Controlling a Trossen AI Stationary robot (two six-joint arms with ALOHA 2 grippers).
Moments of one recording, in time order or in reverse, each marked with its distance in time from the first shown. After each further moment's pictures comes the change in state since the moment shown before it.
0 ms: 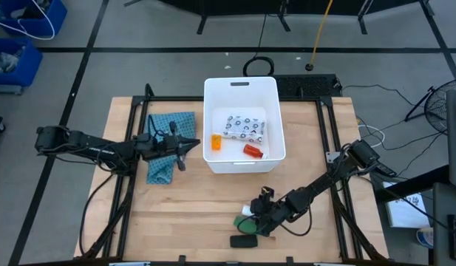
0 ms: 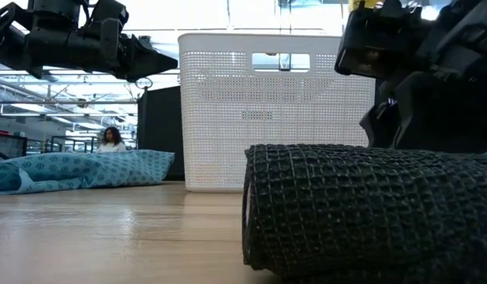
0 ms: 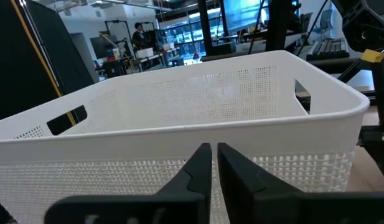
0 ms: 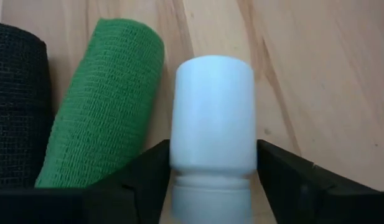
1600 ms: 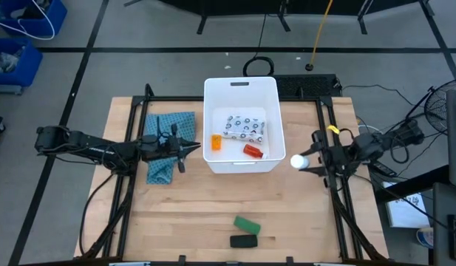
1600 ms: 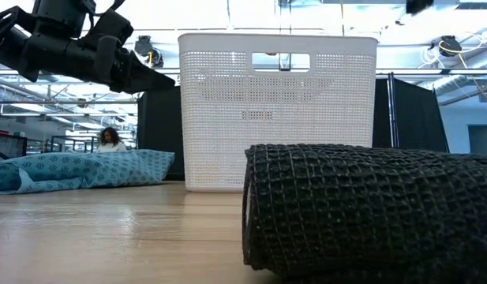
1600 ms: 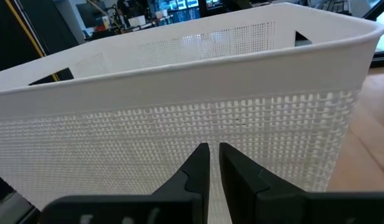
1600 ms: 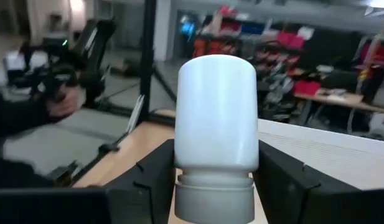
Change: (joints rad) left arm 0.000 0.000 0.000 -0.142 0.000 -0.023; right arm -0.205 -1.459 -0.454 0.019 -0.152 -0.837
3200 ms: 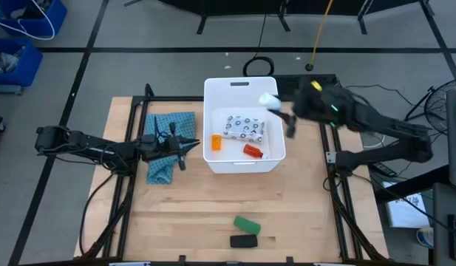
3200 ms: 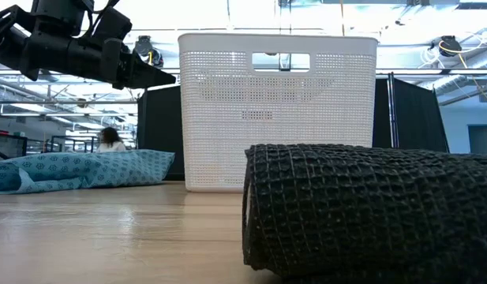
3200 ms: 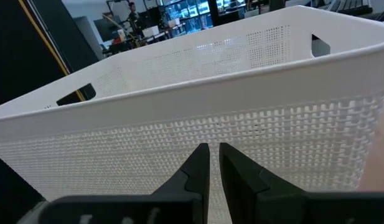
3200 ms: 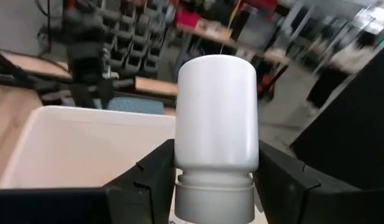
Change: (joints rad) left arm 0.000 0.000 0.000 0.040 -0.054 0.079; right arm -0.610 0.637 0.701 -0.277 -0.036 -0.219
